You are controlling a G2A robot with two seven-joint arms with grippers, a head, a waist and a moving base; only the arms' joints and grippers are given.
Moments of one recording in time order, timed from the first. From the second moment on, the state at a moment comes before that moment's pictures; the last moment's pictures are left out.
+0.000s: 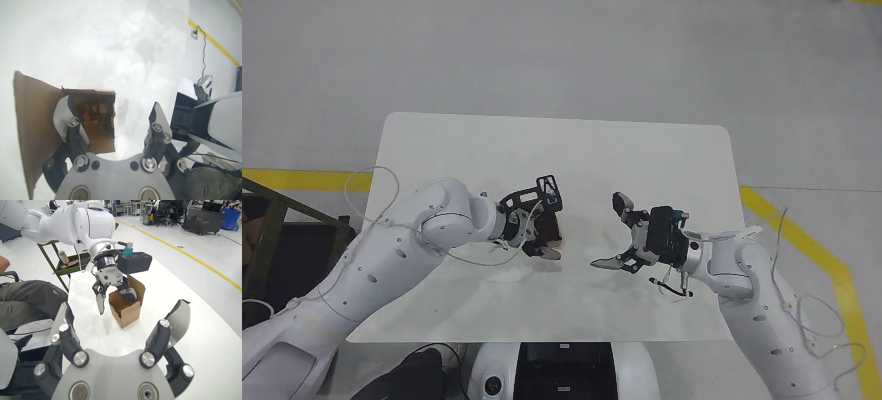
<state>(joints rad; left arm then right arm) 0.90 -0.81 -0.81 -1.77 0.49 -0.52 -0.96 -1.34 -1.14 1.25 -1.76 -1.02 -0.99 0.16</state>
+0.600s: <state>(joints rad) 1.01 -0.76 -1.10 -1.71 0.05 -0.84 -0.75 -1.36 -1.13 1.27 -1.77 -0.99 -0.97 0.11</state>
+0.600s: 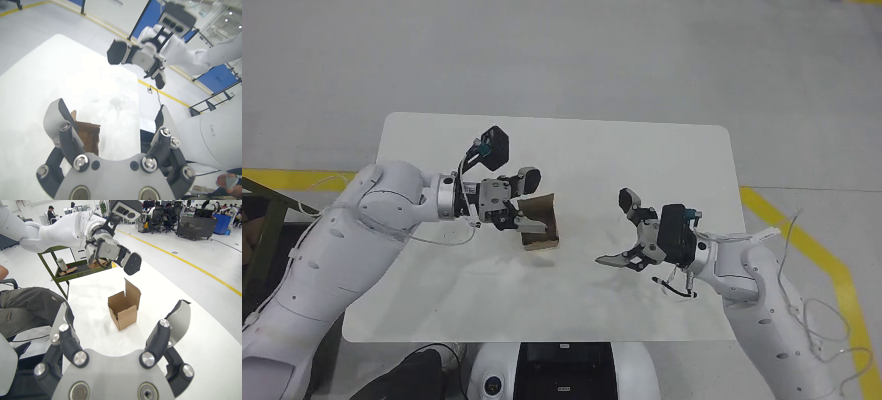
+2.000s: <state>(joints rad) 1.18 -0.68 -1.24 -1.49 1.03 -1.01 0.40 -0.63 -1.32 0.61 -0.94 -0.93 -1.01 -0.05</state>
